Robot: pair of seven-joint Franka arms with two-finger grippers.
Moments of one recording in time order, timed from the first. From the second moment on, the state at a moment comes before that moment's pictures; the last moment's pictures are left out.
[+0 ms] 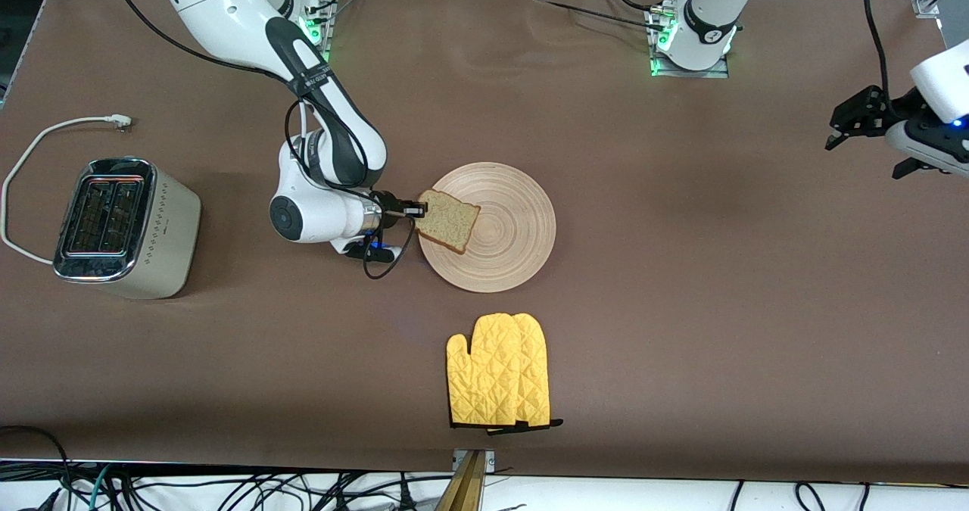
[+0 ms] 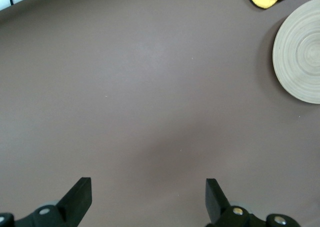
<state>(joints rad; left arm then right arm) 0.05 0.02 -0.03 -1.56 -0.02 1.57 0.44 0.39 0.60 0.09 -1.80 0.66 2.13 0.16</state>
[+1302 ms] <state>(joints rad) 0.10 0.05 -0.03 -1.54 -0.02 1.57 0.44 0.25 0.51 -0.36 -1.28 0.23 1.32 -0.19</state>
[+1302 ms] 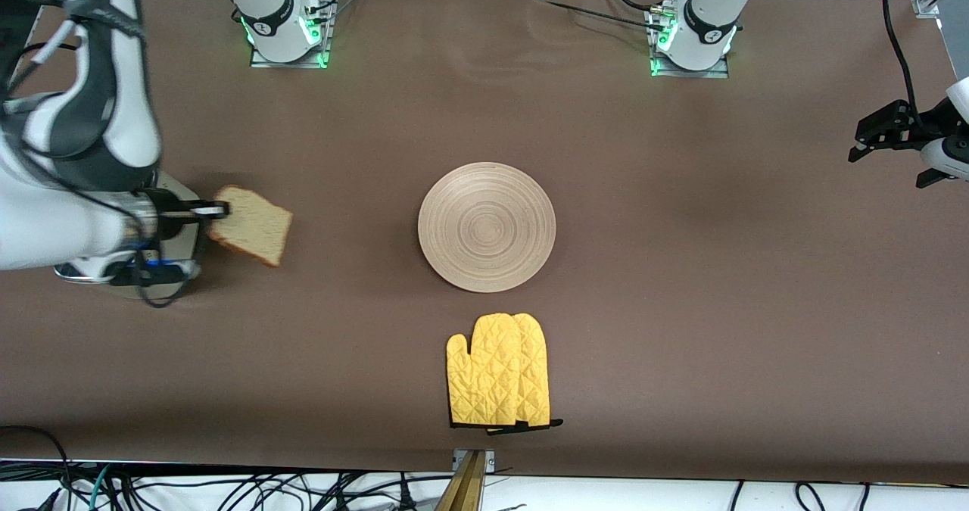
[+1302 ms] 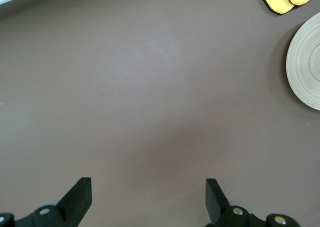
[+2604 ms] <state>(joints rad) 0.11 0.06 -0.03 -1.54 -0.02 1.57 0.44 0.20 0.55 -0.59 -1.28 -0.05 1.37 -0.52</state>
